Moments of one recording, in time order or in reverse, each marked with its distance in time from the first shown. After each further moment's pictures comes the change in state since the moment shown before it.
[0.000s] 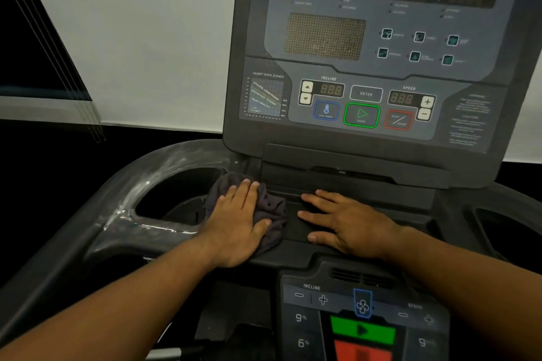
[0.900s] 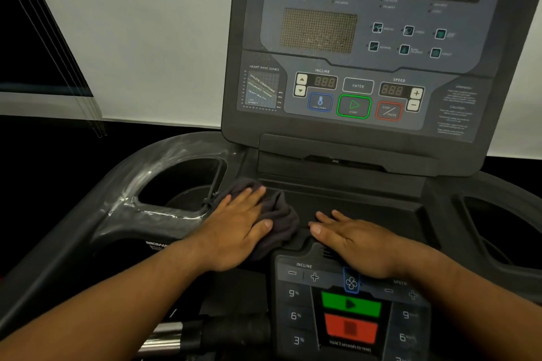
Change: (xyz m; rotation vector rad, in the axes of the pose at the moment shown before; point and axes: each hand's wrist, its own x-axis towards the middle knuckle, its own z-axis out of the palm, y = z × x) left_hand -0.032 0.006 -0.004 -0.012 -0.101 0.190; right_hand -0.054 -0.046 -0.011 0.516 -0.173 0.266
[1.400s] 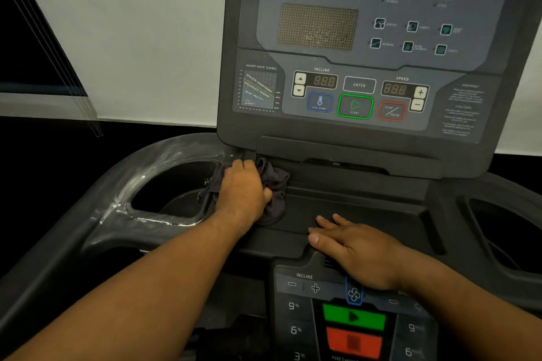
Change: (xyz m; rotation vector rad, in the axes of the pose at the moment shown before) left_hand 0.080 0.014 -0.014 0.009 0.373 -0.432; right_hand 0.003 0.002 0.004 0.004 0.046 0.016
